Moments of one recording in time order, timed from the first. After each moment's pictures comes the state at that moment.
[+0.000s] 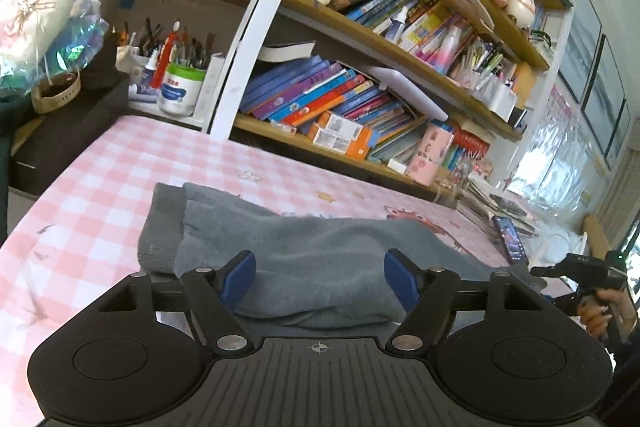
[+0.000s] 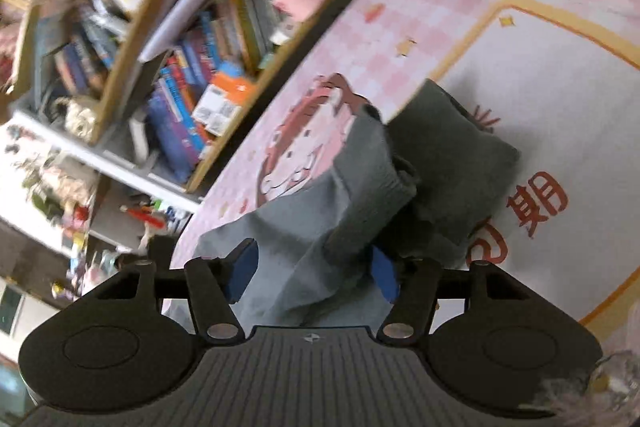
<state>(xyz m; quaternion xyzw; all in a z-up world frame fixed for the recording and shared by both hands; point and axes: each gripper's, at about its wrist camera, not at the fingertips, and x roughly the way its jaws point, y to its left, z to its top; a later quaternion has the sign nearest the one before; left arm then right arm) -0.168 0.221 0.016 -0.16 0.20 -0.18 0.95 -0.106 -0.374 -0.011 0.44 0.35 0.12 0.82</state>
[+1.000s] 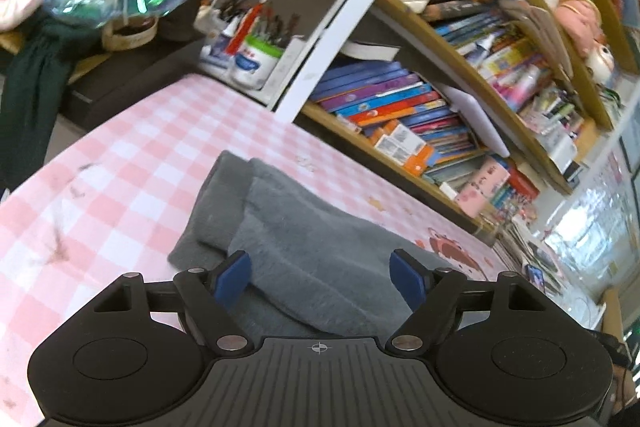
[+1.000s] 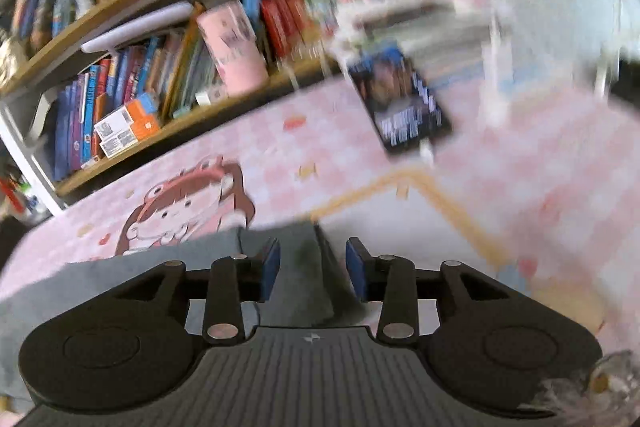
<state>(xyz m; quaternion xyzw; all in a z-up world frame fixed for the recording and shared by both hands) -0.154 0.242 0.000 -0.27 0.24 -0.09 0.93 -0.117 -0.372 0.024 0.17 0.28 -0.04 0.95</state>
